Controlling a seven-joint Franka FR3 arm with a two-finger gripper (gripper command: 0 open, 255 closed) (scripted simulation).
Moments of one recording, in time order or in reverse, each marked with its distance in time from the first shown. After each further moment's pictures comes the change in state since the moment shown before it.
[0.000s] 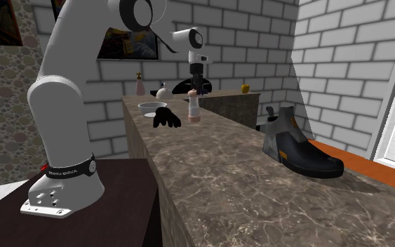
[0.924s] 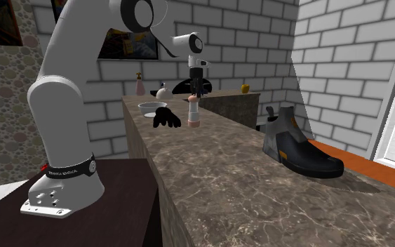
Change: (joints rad) arm -0.001 0.011 -0.002 -0.043 -0.006 0.053 0.010
